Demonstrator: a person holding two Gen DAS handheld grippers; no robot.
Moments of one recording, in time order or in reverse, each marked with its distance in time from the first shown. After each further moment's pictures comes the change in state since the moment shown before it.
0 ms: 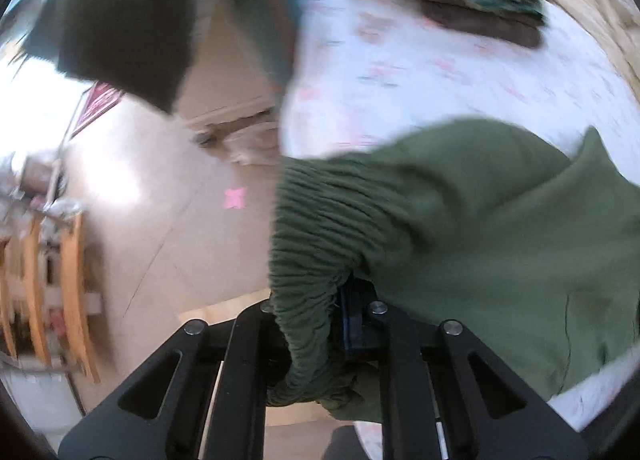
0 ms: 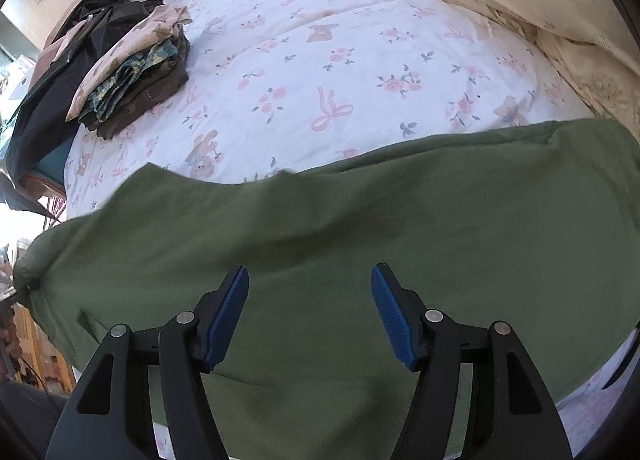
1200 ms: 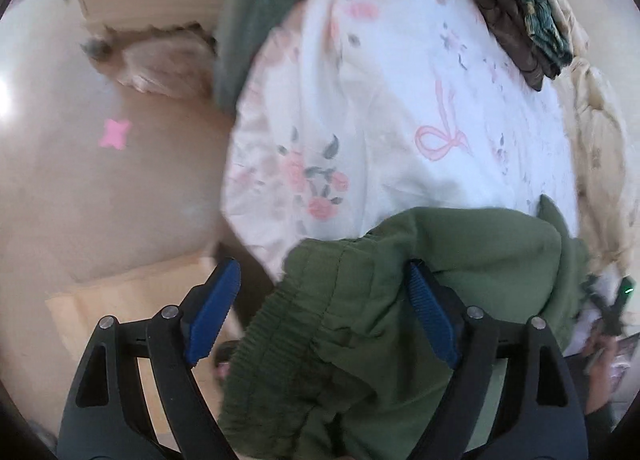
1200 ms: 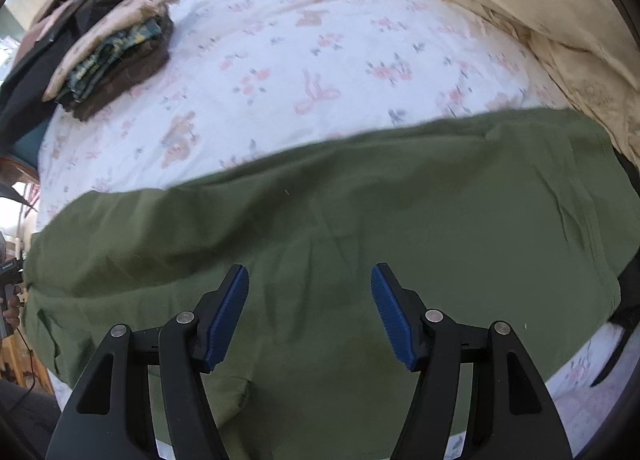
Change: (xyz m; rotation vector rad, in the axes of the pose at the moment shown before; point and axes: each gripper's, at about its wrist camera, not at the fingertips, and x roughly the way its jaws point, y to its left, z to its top) left arm 0.158 0.064 0.022 -0.163 0.217 -0.598; right arm 0.019 0.004 -0.007 -0.013 0.045 -0.117
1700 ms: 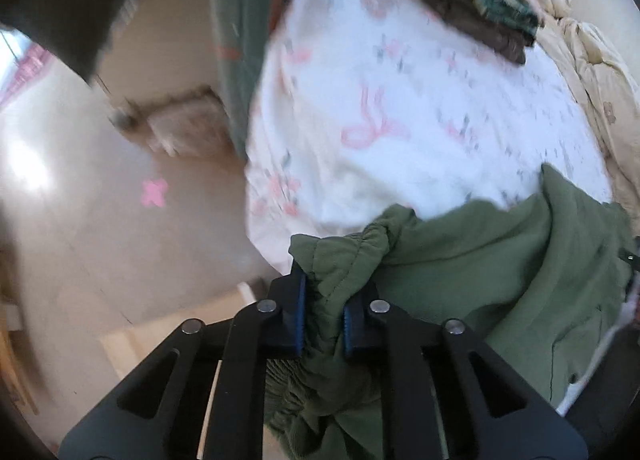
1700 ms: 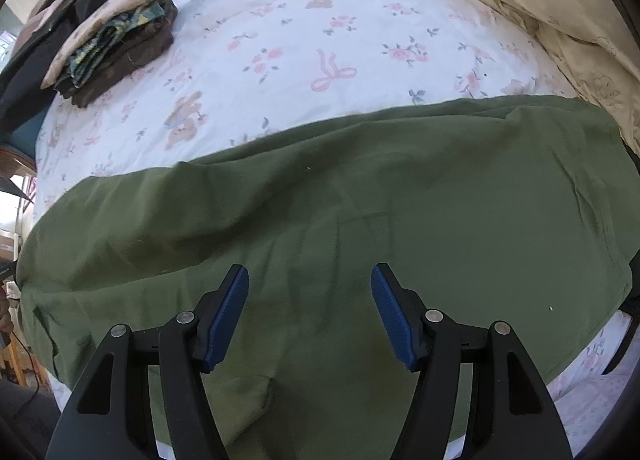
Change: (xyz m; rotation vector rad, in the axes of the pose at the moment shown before) left arm -0.052 -0.062 -0.040 0.212 -0.204 0.246; right arm 0.007 0.017 -0.009 -0.011 0.011 0.016
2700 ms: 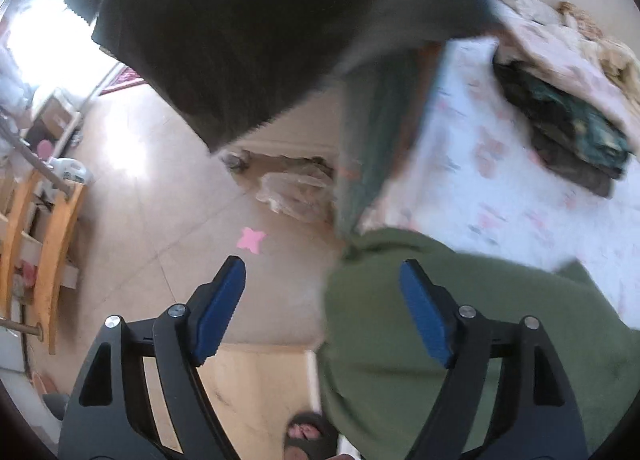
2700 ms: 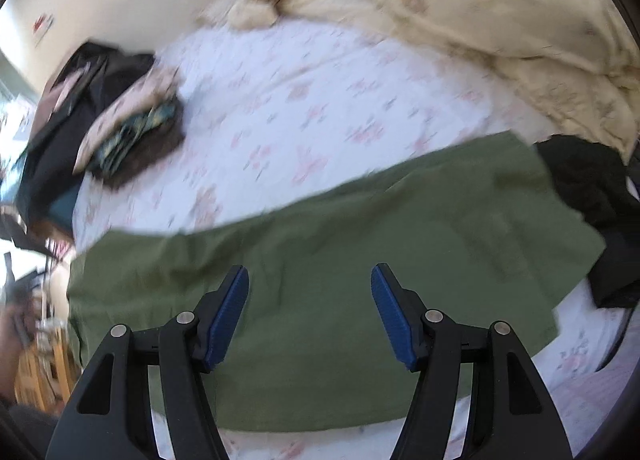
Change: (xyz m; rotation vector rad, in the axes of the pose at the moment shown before) left arm -0.036 0.020 0.088 -0.219 -0.152 0.310; right arm -0.084 -0.052 0.014 0.140 -0.226 0.073
